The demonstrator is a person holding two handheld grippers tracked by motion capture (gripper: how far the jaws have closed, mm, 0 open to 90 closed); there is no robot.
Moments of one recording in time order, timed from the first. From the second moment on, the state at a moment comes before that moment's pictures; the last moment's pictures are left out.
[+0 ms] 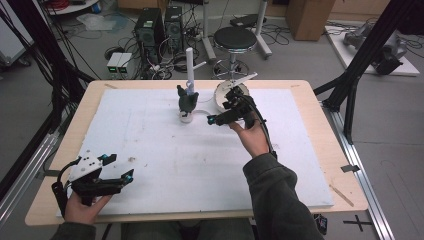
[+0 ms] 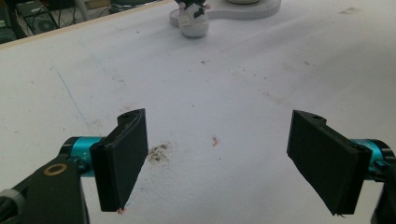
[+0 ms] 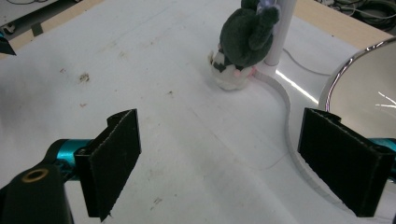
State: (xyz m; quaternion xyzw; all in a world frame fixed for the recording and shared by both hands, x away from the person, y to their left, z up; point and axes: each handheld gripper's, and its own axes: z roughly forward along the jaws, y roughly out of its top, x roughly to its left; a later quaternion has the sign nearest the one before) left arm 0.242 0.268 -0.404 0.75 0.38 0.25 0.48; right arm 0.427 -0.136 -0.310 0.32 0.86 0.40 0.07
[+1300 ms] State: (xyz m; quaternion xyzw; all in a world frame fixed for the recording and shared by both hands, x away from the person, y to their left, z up) left arm 0.243 0.268 -0.405 0.75 0.38 0.25 0.48; right arm 0.401 -0.170 -0.327 0.32 0.85 0.42 0.09
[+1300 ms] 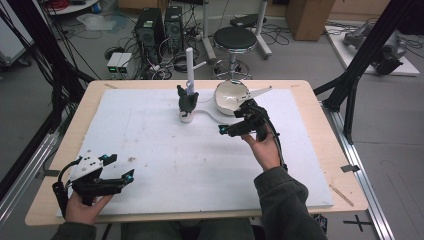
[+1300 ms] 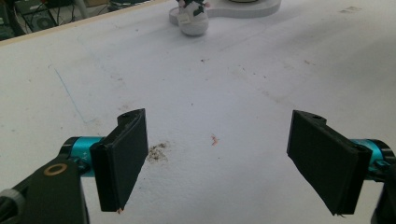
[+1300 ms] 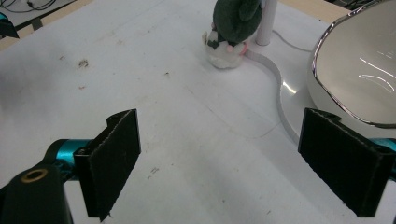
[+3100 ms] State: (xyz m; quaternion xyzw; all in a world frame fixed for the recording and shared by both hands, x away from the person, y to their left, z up) left arm 0.242 0.267 -0.405 0.75 0.38 0.25 0.48; right arm 0.361 -0.231 -0.362 0.35 0.83 0.42 0.10
